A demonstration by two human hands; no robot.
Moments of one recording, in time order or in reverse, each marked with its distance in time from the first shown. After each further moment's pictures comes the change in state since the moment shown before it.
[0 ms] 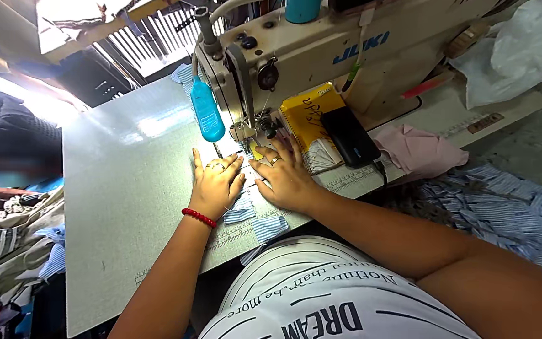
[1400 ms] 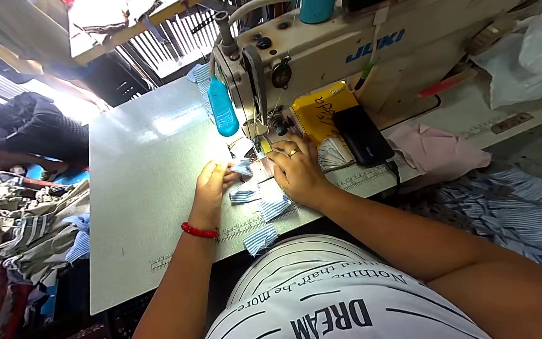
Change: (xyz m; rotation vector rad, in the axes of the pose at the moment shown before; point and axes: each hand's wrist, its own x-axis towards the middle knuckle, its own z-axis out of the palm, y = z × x) left_hand -0.019 0.035 -0.043 -1.020 0.172 -0.695; right_hand -0.002 0.007 0.005 0.136 0.222 0.031
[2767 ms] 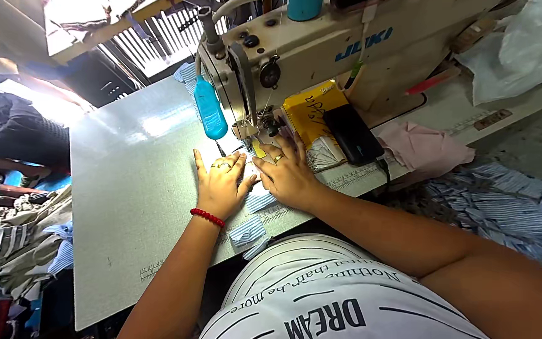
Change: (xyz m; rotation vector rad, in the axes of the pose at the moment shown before) left_hand 0.034 -0.034 0.016 1.131 -0.129 0.623; right_hand 0.000 -0.006 -0.002 -0.137 -0.142 -0.041
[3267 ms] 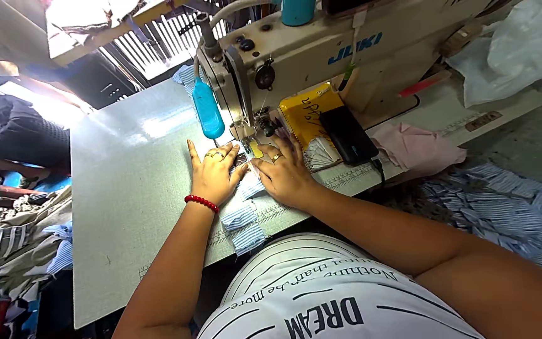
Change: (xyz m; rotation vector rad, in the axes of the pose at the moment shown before) left_hand 0.020 -0.019 -0.002 0.023 -0.035 -0.026; right_hand 0.000 0.002 0.002 0.032 0.040 -0.008
